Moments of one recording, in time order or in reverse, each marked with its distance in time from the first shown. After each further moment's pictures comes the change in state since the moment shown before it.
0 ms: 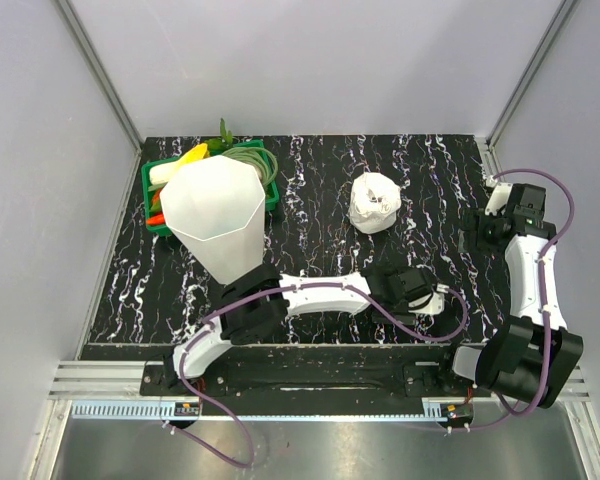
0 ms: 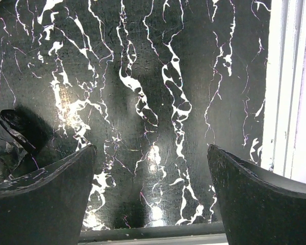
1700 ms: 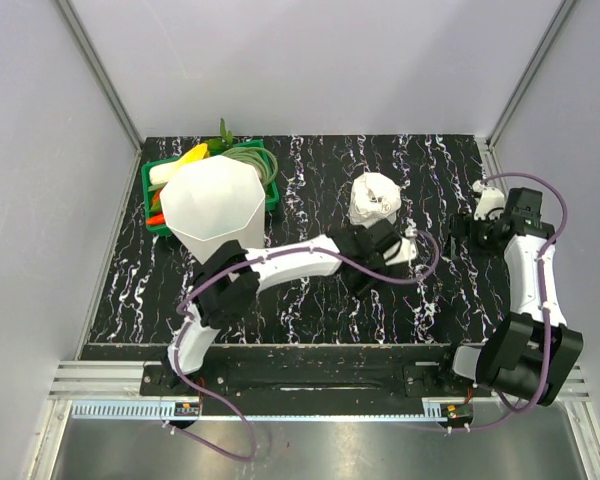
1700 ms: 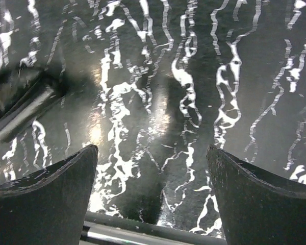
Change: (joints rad) left arm 0.180 -0.116 -0.102 0.048 0.009 -0.058; right arm -0.005 0.023 -0.011 -0.041 -0.186 -0.085
